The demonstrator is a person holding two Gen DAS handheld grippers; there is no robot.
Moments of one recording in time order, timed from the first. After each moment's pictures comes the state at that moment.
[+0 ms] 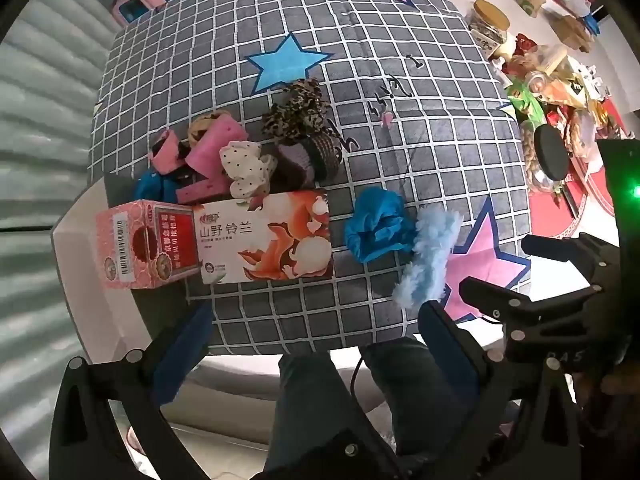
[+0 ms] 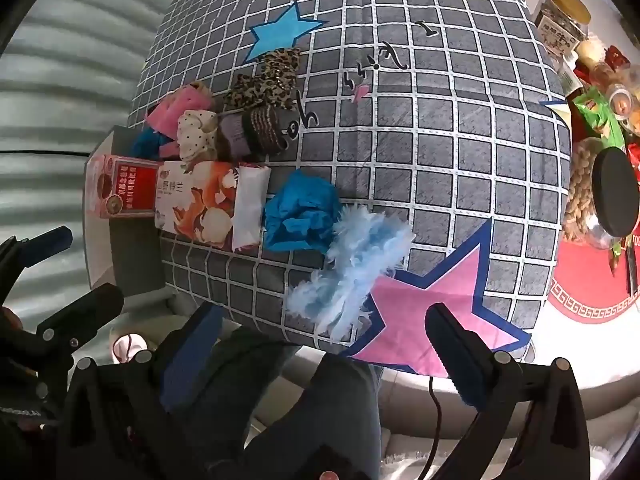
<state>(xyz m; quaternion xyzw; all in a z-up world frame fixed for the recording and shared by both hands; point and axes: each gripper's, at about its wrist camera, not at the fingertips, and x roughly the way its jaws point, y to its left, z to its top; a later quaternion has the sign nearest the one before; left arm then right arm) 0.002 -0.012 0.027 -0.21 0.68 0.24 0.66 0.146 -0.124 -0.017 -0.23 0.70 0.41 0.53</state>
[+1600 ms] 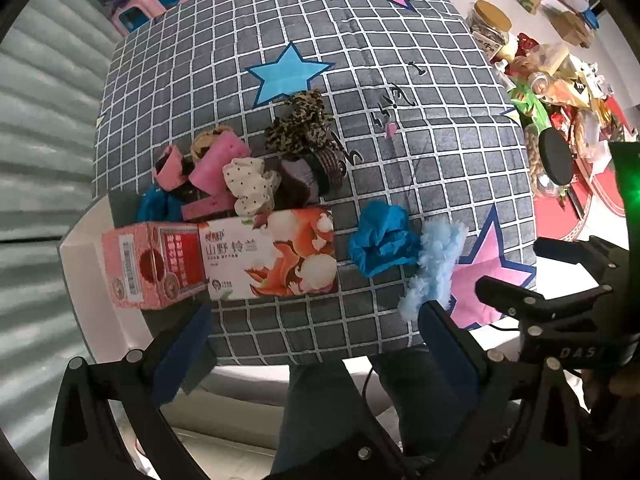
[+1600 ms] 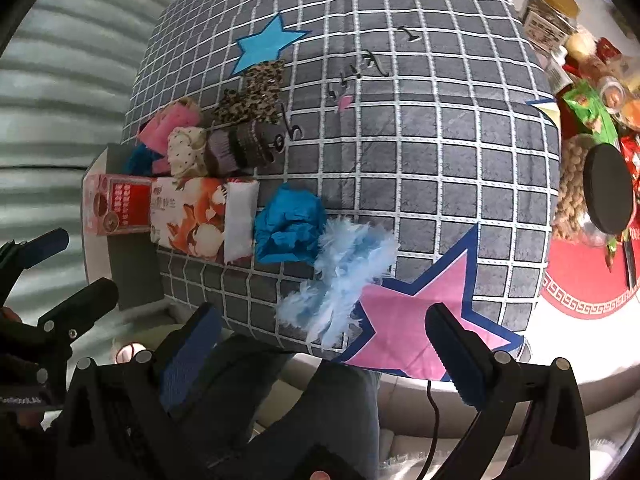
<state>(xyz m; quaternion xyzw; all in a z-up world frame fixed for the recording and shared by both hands) 0.018 0.001 0.026 -0.20 0.68 0.24 0.66 0.161 -0.128 -0.014 -0.21 0.72 0.39 0.54</state>
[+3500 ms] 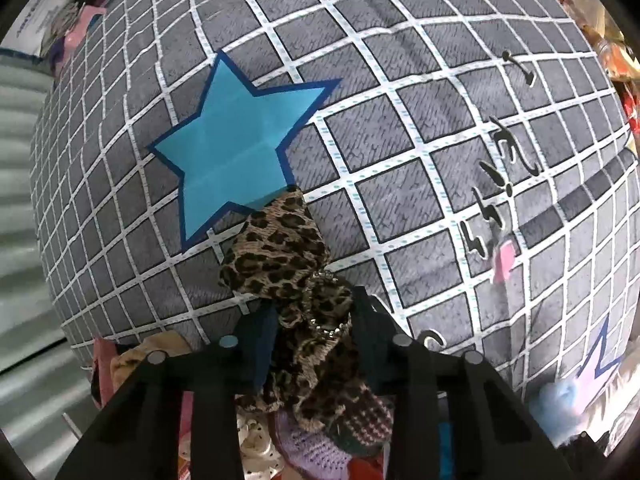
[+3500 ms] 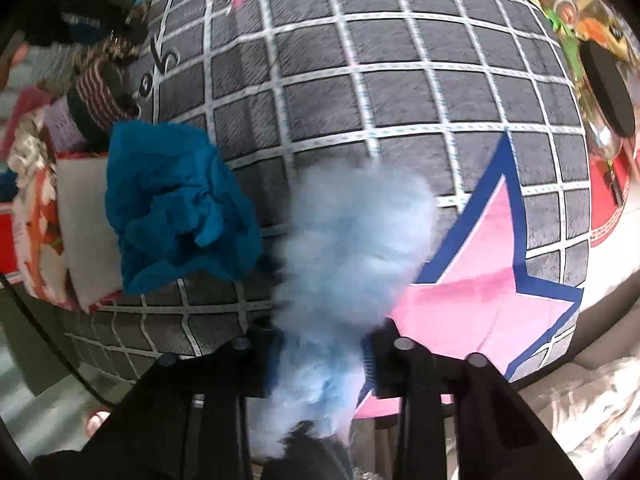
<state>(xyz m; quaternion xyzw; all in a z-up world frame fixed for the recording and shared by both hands) 0.178 0.072 -0.160 -0.10 0.73 0.21 0.64 0.112 -0.149 -0.158 -0.22 0.73 0.24 0.60</state>
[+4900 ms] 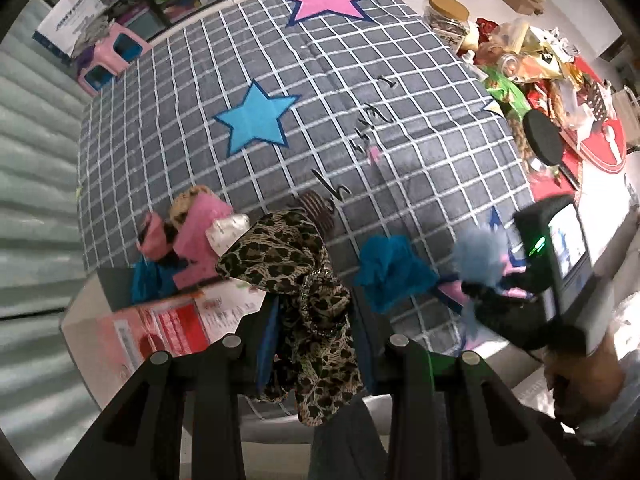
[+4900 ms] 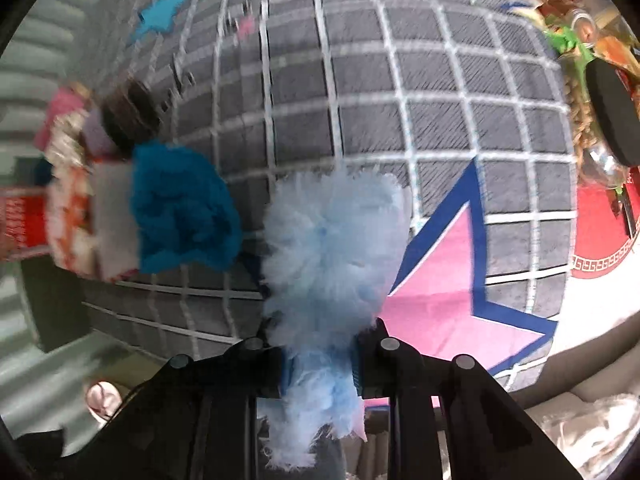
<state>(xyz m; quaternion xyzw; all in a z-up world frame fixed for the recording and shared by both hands) 0.040 -0.007 0.010 -0.13 0.67 0.18 0.71 0.150 -0.158 -0.113 -0.21 0.72 0.31 0.58</state>
